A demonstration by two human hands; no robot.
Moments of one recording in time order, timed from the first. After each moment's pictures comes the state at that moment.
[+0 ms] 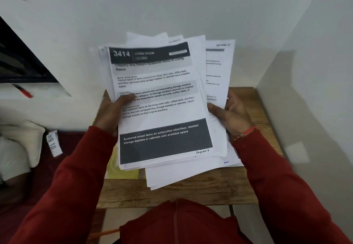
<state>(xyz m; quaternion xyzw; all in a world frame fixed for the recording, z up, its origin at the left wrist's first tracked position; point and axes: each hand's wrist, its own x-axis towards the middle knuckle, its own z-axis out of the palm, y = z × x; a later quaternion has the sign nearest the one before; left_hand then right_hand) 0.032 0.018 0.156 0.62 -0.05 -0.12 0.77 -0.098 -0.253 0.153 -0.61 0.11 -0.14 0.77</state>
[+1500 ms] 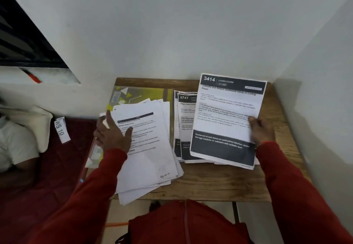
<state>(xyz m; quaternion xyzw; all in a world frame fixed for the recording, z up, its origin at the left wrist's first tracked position) 0.027 0.094 0.019 0.97 0.08 0.02 0.24 -0.111 -0.307 0.039 -0.73 0.39 -0.18 0.52</state>
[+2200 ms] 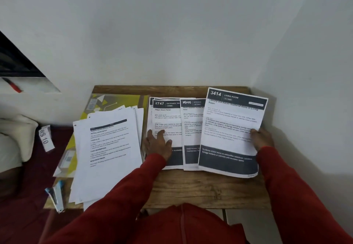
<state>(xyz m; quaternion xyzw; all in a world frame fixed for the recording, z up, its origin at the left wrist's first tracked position) -0.048 -0.108 0.009 0.95 -0.02 -0.18 0.26 -0.154 -0.423 0.022 -0.74 0.48 -0.10 0.46</state>
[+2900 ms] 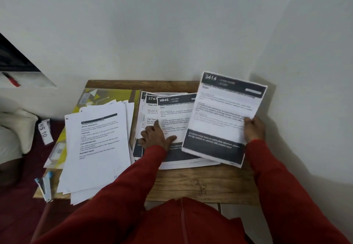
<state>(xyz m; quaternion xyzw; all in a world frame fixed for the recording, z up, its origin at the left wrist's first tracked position) -0.054 -0.154 -0.002 0.97 -0.01 -0.15 0.17 -0.145 -0.443 0.013 -0.69 0.45 -0.20 0.53</state>
